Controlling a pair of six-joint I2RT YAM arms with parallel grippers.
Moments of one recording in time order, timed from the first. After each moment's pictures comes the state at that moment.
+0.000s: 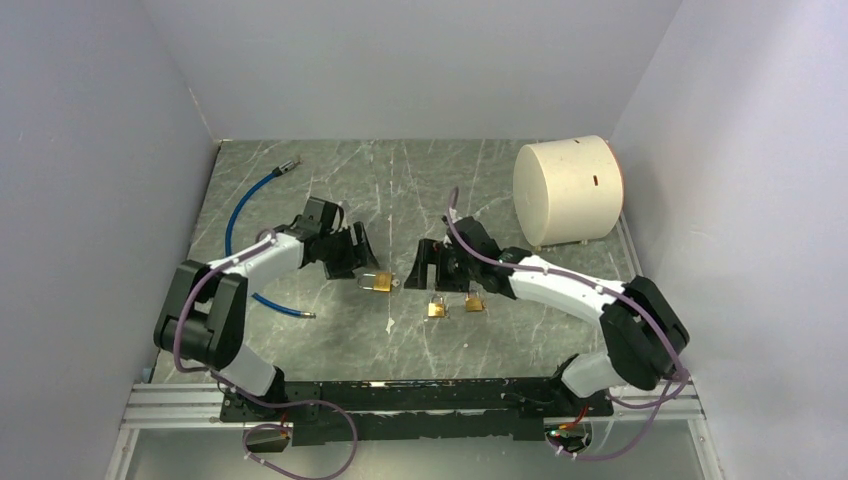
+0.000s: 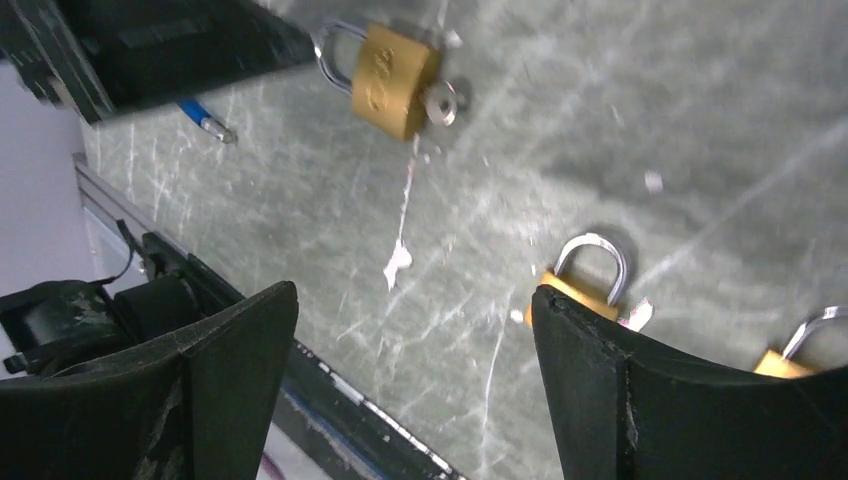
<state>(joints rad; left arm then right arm) -0.33 1.57 0.91 -0.34 0.31 -0.58 0.74 1.42 0.81 -0.17 -0.21 0.80</state>
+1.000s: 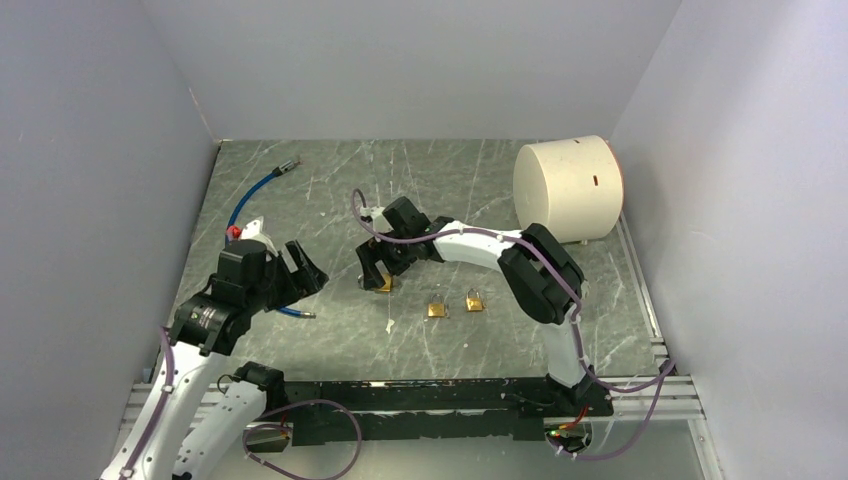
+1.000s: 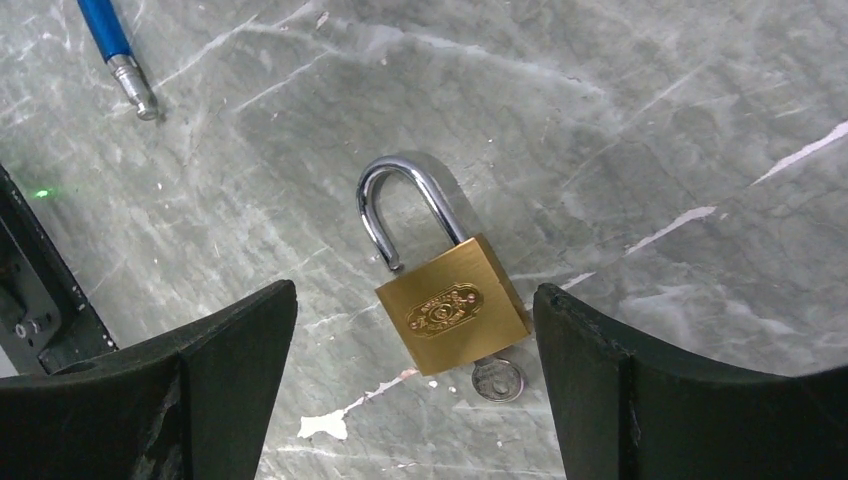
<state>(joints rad) -0.30 0.66 0.83 -0.86 0.04 -0.67 0.82 2.04 1.39 -0.24 -0.38 0.19</state>
